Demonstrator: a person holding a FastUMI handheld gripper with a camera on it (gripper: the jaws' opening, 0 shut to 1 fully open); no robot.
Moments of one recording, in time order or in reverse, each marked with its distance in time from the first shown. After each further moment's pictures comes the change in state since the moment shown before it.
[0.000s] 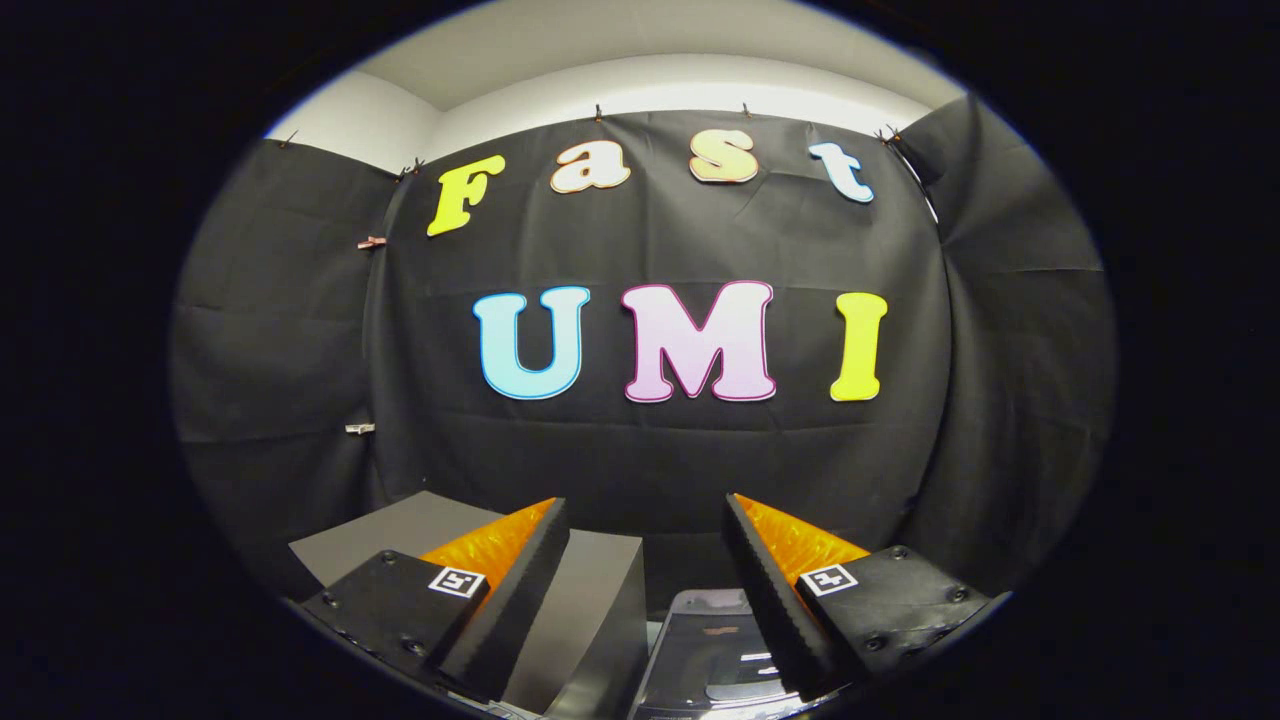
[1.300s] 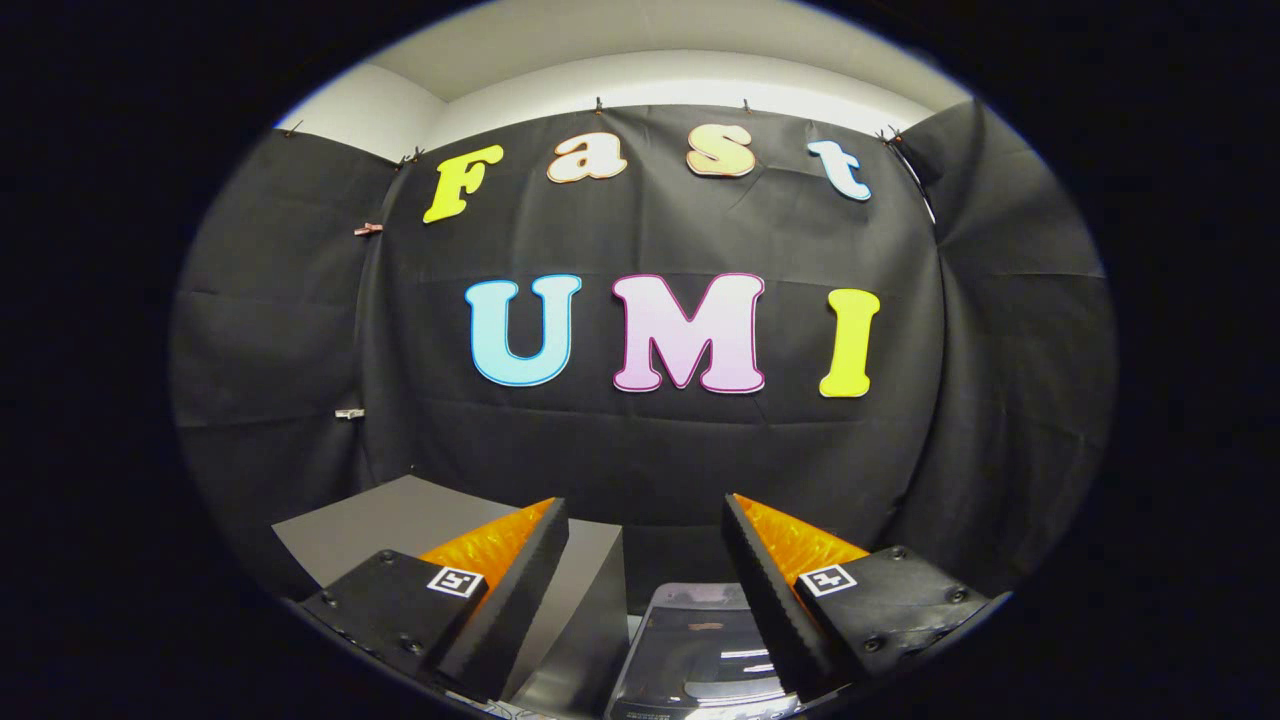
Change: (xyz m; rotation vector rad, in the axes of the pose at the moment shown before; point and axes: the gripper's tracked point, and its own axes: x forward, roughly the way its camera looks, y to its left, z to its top) arm 0.005 -0.021 -0.014 -0.025 0.029 -0.029
